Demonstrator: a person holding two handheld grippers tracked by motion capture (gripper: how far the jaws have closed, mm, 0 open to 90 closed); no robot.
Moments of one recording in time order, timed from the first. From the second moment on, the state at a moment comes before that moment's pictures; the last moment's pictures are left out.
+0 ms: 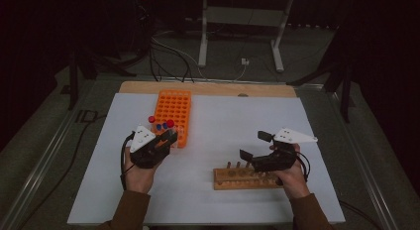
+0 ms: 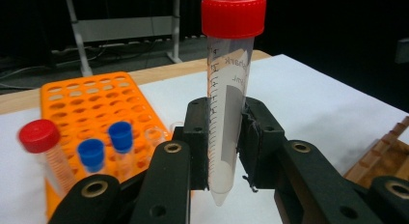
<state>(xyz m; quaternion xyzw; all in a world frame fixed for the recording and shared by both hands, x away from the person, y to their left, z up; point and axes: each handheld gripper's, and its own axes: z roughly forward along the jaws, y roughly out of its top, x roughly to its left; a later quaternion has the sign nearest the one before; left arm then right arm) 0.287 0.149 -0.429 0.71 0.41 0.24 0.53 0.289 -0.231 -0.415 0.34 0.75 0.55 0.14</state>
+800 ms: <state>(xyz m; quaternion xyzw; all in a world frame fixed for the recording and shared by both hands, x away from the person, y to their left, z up) 0.293 0.179 -0.436 0.68 0.45 0.29 0.51 0.289 -0.249 -0.425 0.37 0.74 0.54 0.15</state>
